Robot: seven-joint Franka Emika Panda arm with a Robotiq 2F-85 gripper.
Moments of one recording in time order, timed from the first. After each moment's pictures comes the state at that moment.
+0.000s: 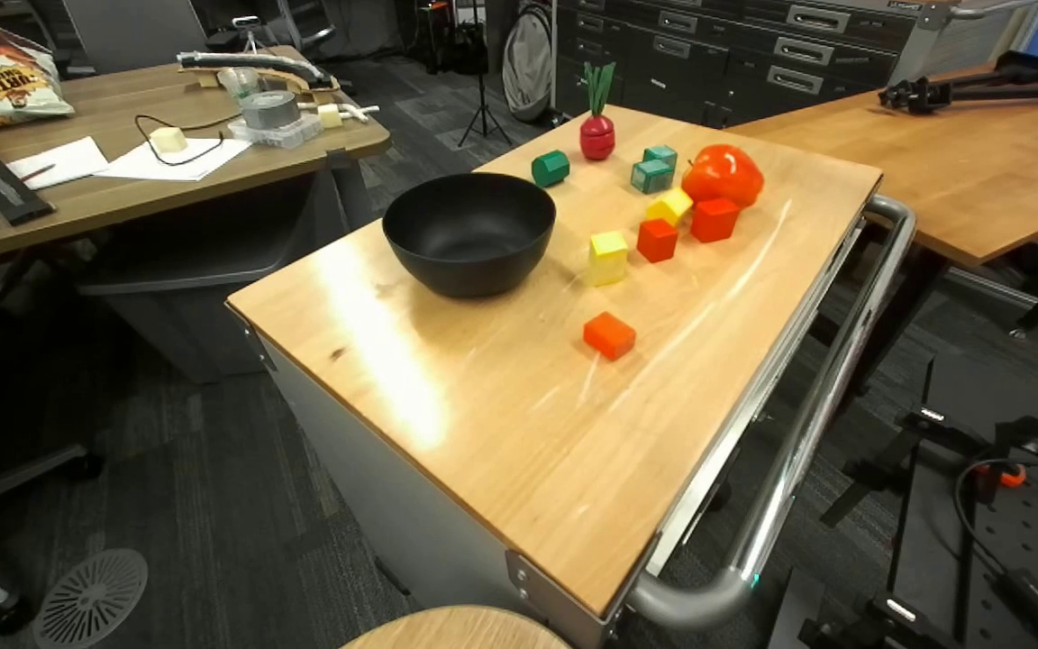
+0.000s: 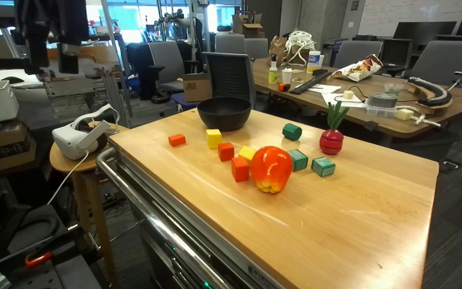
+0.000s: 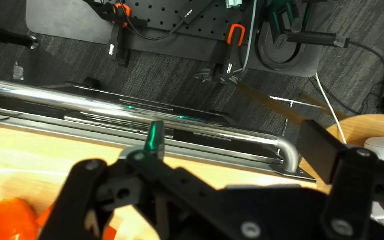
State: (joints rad) arm 0.13 -0.68 0.08 -2.49 0.05 1.58 -0.02
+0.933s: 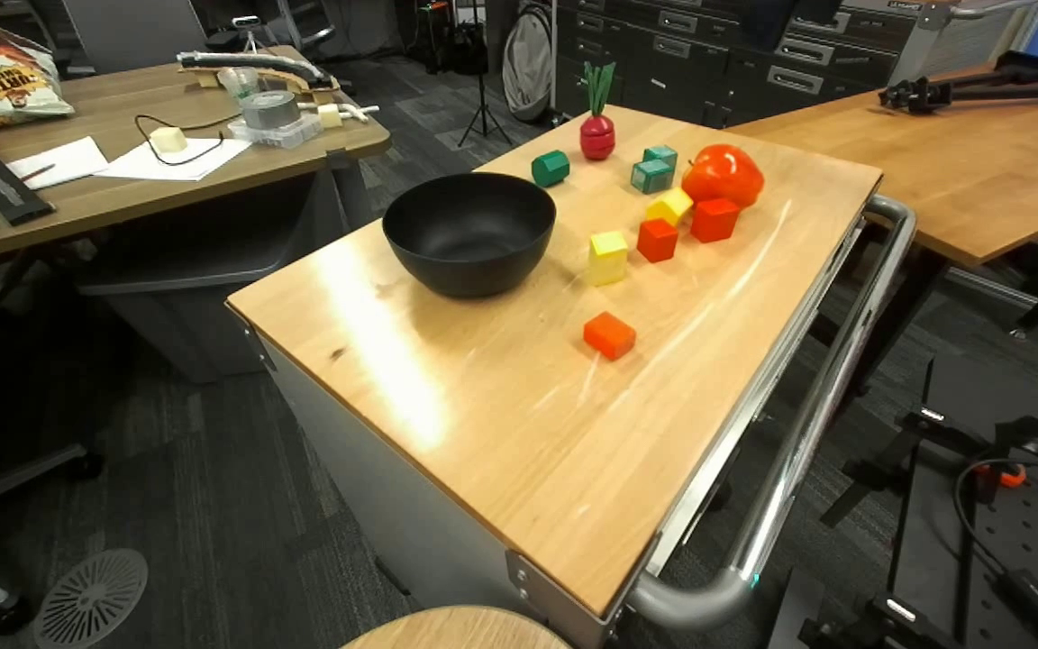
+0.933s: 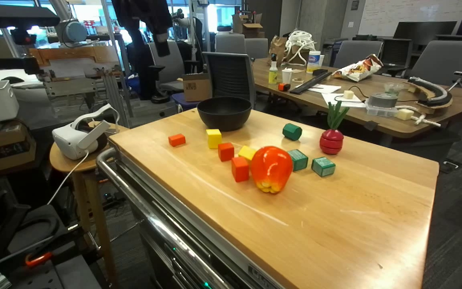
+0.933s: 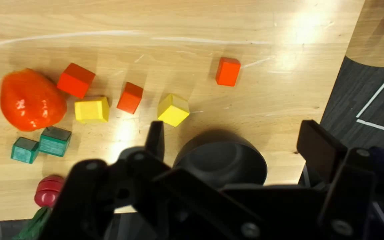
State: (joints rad) arm 0.05 -0.53 0.09 -2.44 0.04 2.10 0.13
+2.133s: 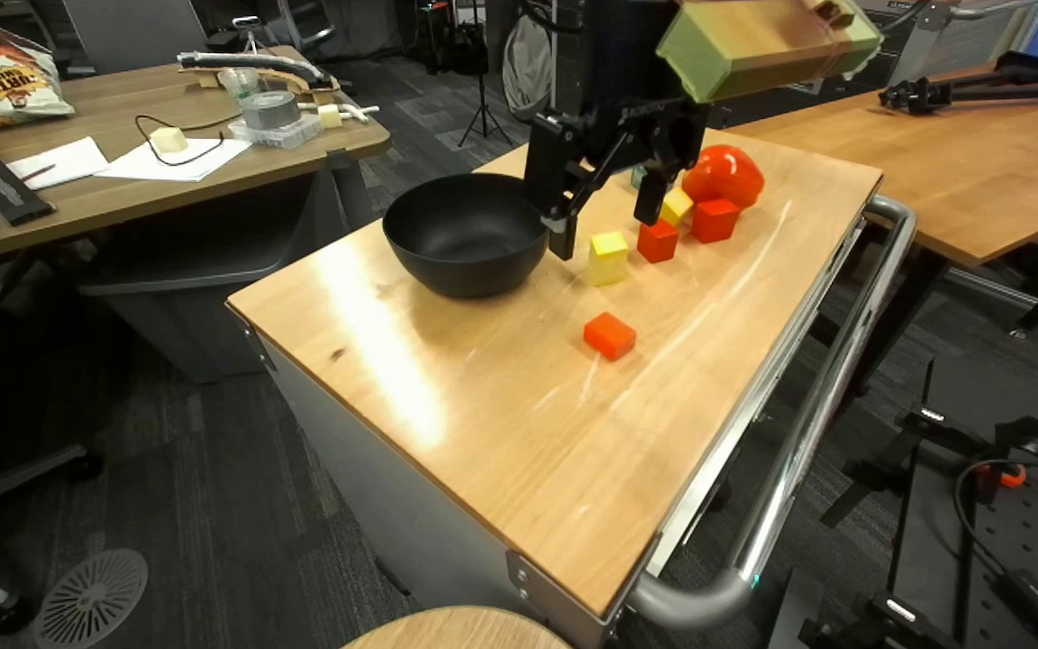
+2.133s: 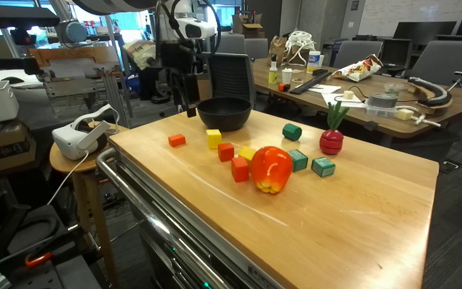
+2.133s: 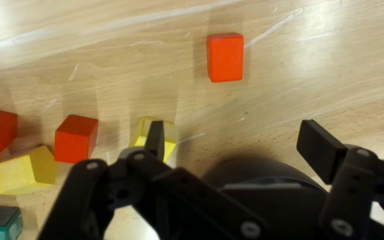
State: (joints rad) arm 0.03 -0.04 0.15 -2.32 0.01 2.36 0.43
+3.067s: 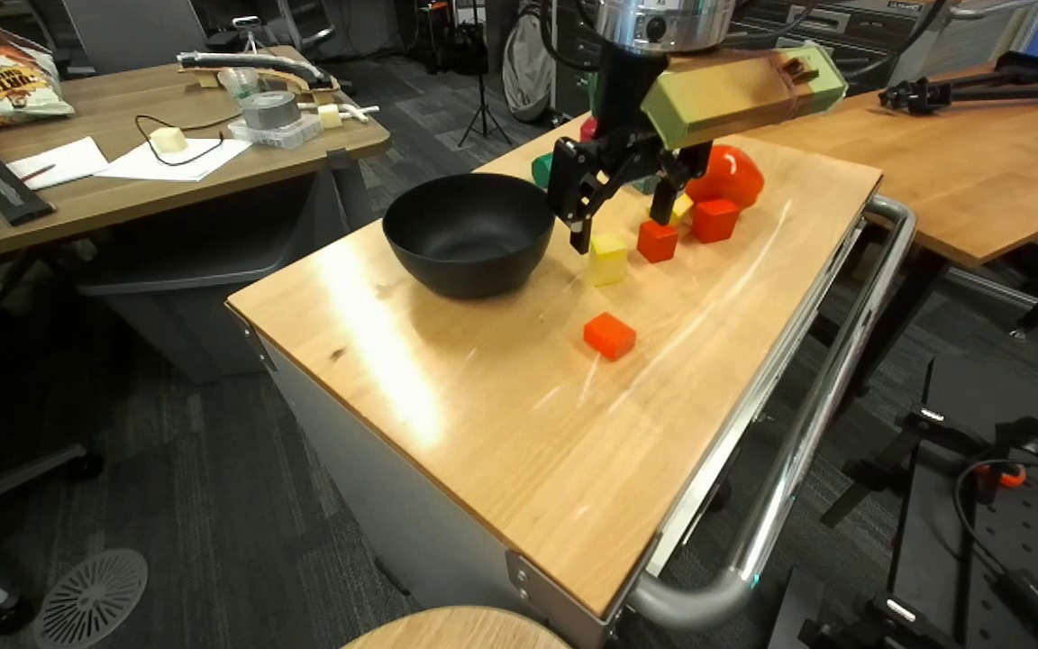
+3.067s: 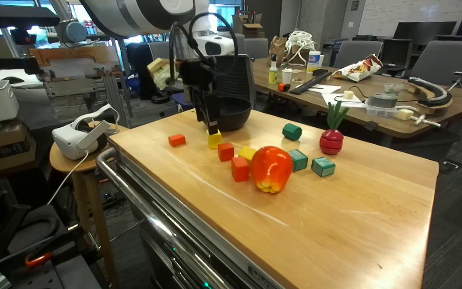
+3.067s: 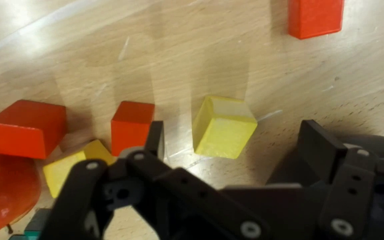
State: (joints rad) arm 0.03 0.05 0.05 -2.32 -0.11 2.45 0.55
